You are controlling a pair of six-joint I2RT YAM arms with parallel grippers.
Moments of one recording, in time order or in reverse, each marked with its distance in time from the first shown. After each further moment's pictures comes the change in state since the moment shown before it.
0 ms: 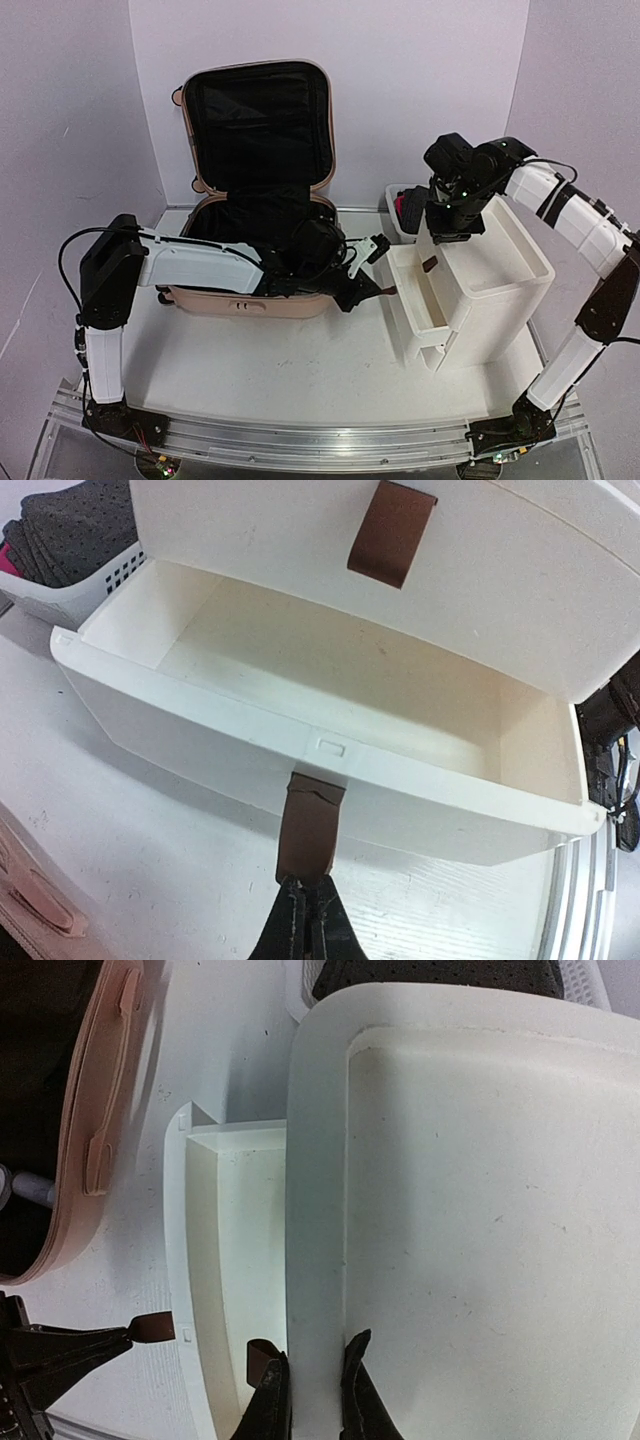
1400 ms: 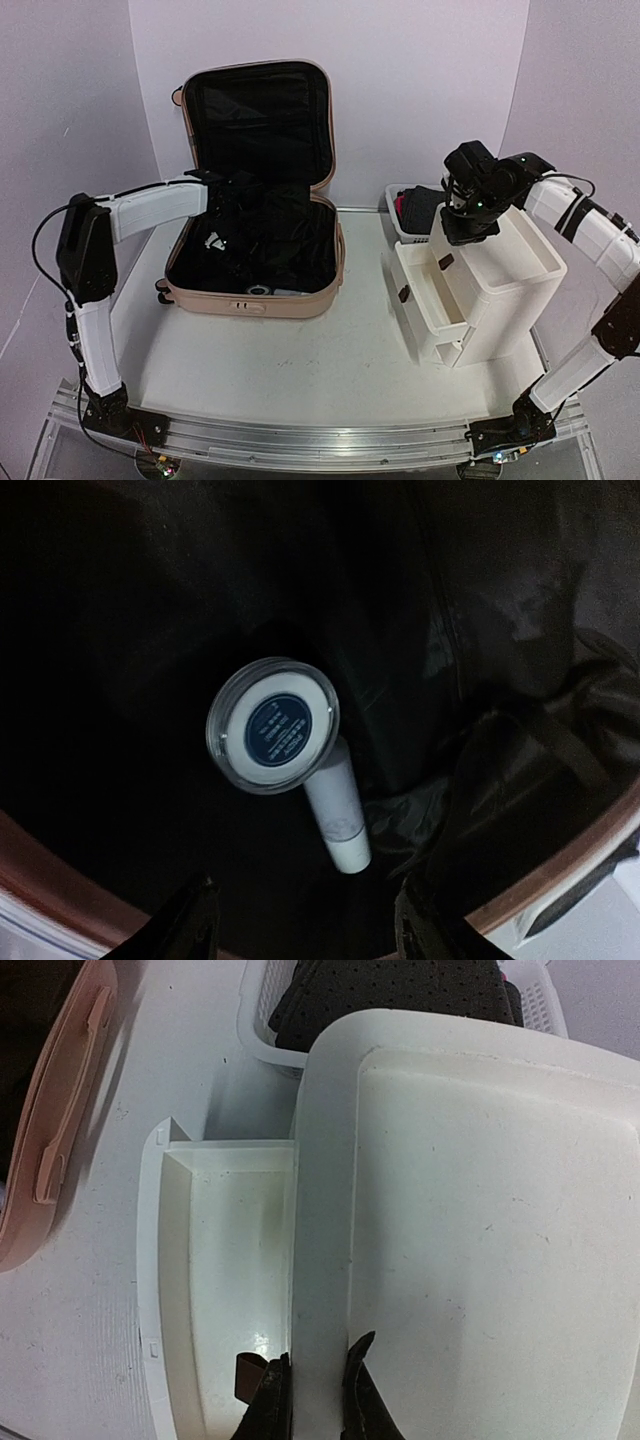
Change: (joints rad) left arm 0.437 -0.095 0.182 -1.010 -0.114 -1.665; right arm -0.067 -0.116 -0.193 0.155 0.053 -0.186
